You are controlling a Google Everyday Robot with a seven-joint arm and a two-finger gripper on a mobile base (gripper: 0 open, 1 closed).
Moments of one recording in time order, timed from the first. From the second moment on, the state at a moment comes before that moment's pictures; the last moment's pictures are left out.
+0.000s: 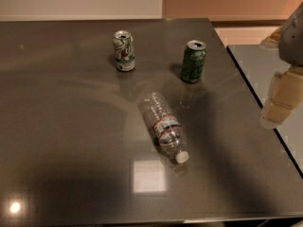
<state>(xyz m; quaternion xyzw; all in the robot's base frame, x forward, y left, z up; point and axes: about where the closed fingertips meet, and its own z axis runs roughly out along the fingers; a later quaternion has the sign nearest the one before) 0.438 -0.217 0.976 -0.60 0.78 -0.03 0.16</state>
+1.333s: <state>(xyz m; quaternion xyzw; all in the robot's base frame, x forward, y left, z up) 0.461 -0.132 0.976 -0.76 0.62 0.00 0.19</state>
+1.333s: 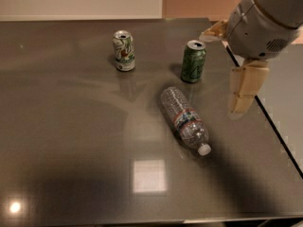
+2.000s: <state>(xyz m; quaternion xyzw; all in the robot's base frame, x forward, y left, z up) 0.464 -0.089 0.952 -0.88 0.44 0.00 0.18</state>
